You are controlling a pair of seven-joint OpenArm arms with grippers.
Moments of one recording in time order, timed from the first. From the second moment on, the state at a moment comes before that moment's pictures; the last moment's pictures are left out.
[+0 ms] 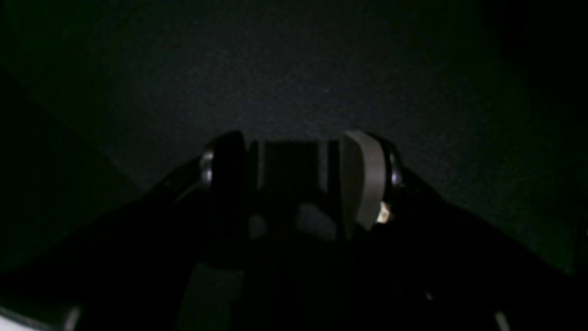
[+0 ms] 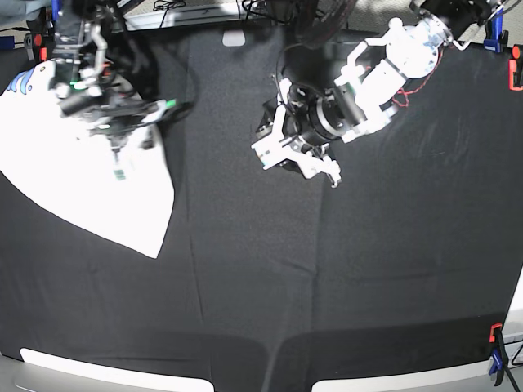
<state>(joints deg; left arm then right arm) -2.4 -17.4 42.4 100.8 -3.6 -16.1 41.6 -15.2 12.3 6.8 107.4 14.9 24.0 -59.5</state>
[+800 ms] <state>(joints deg) -2.4 -23.2 28.4 100.8 8.1 -10.9 47.0 -14.1 12.6 -35.5 107.4 -16.5 7.4 -54.8</state>
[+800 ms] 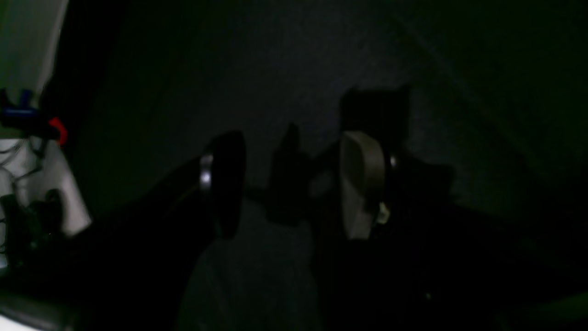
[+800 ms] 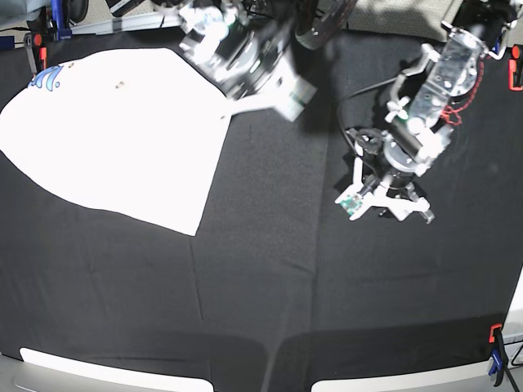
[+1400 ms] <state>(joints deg) -2.3 -23.1 28.4 100.9 -0.7 -10.9 46.6 1.2 1.5 4.7 89.2 3.4 3.0 -46.6</state>
